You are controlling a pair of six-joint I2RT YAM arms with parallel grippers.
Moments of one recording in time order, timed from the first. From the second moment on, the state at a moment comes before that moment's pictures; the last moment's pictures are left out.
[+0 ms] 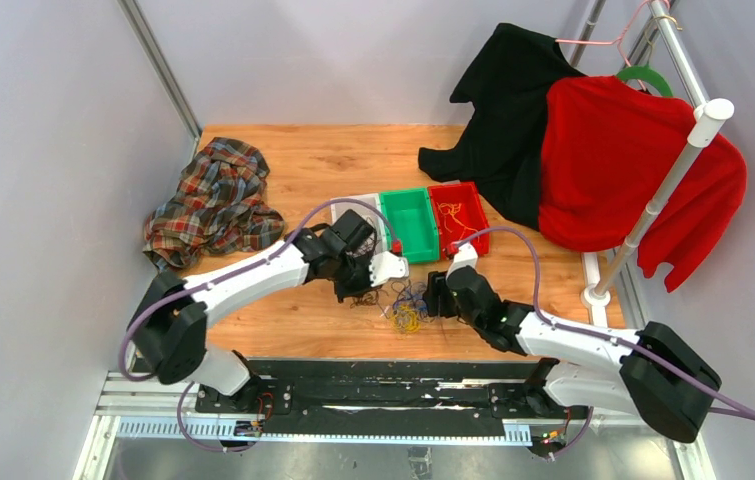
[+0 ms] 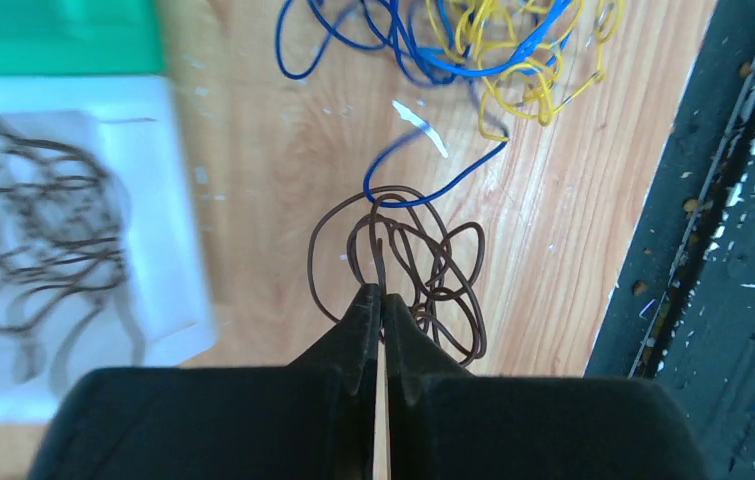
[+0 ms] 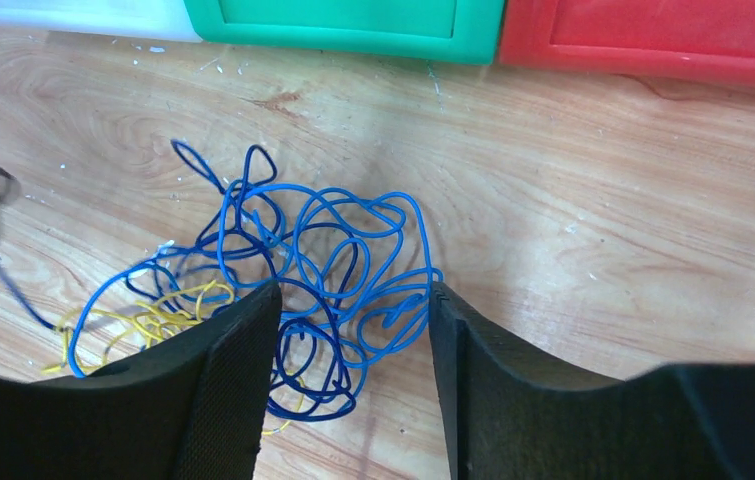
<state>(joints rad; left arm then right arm) -0.78 1.48 1.00 -0.65 0.29 0.61 0.86 1.13 0.37 0.13 0.31 0.46</state>
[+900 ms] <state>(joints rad) -0.79 1.36 1.42 -1.00 0.35 0.50 1.02 0.85 0.51 0.15 0.21 0.34</state>
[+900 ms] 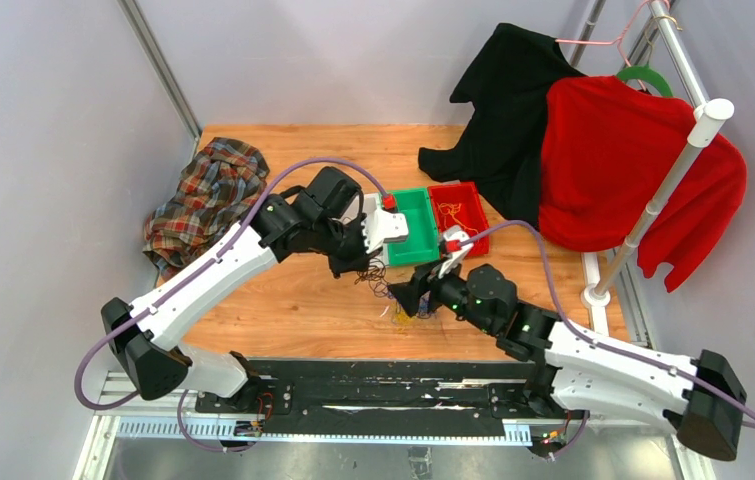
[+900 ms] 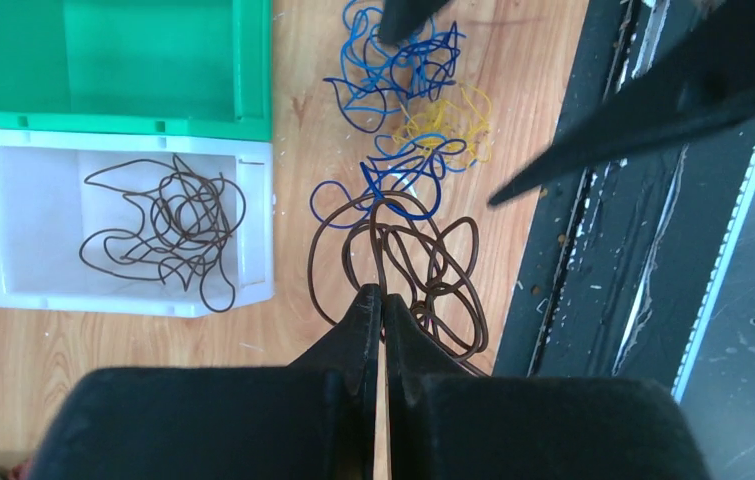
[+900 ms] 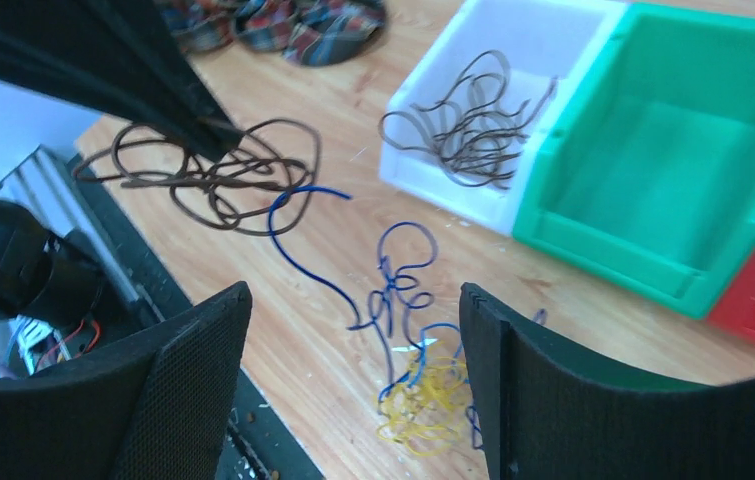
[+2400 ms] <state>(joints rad) -0.66 1.59 1.53 -0.85 0.00 0.69 1.04 0.87 0.31 0.02 0.36 0.46</state>
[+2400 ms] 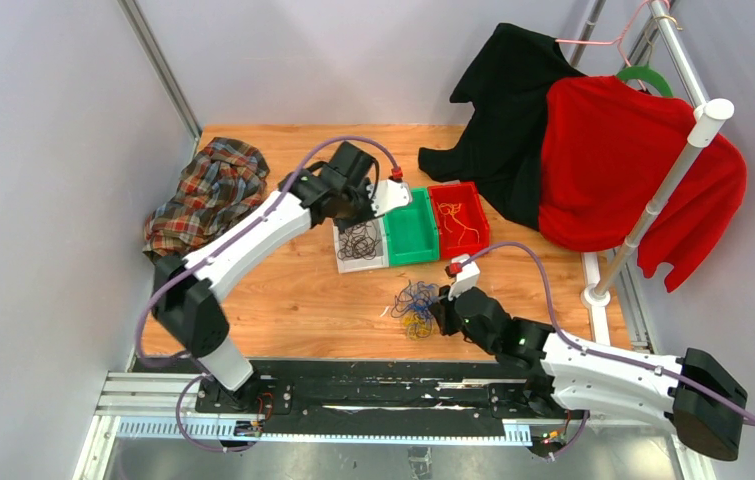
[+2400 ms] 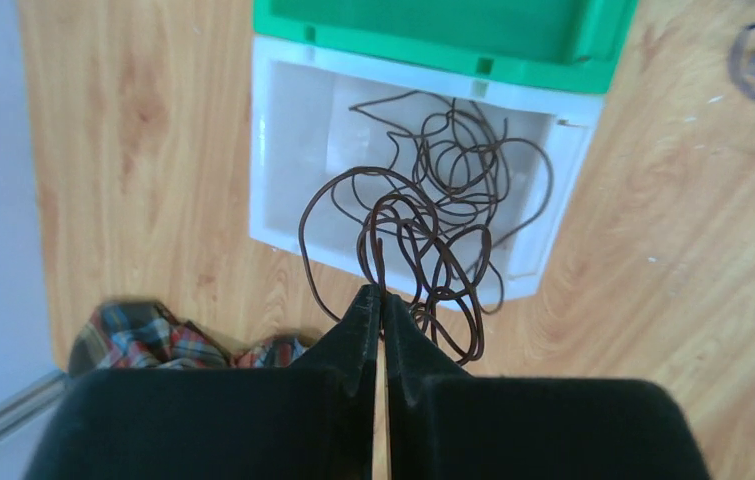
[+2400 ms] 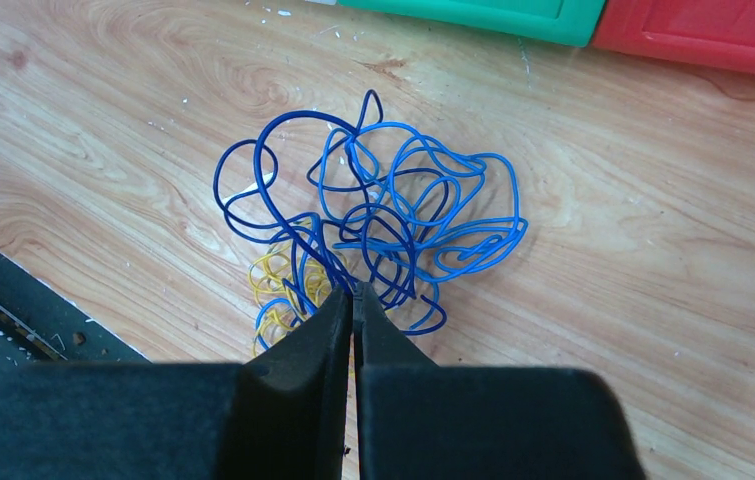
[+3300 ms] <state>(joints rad) -0.75 1.55 1.37 -0.84 0.45 0.60 0.98 0.79 0.42 0.06 0.37 0.47</state>
